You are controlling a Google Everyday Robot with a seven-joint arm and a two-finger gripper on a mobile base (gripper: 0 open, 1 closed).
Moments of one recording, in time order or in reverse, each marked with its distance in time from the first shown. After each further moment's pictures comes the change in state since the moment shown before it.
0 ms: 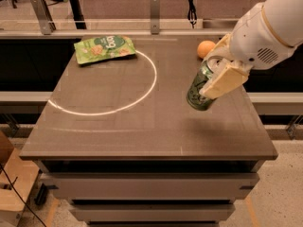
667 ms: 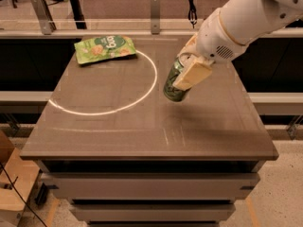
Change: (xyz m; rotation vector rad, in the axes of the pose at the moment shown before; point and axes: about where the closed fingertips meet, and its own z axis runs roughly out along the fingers) arm -0.031 -0.035 0.059 -0.018 -0.055 -0.027
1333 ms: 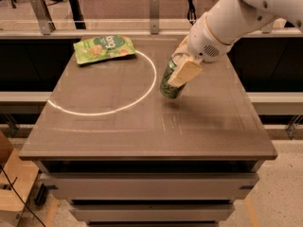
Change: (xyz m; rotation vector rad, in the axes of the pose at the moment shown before) arm 0.000 -0.027 0.036 -0.019 0.008 0.001
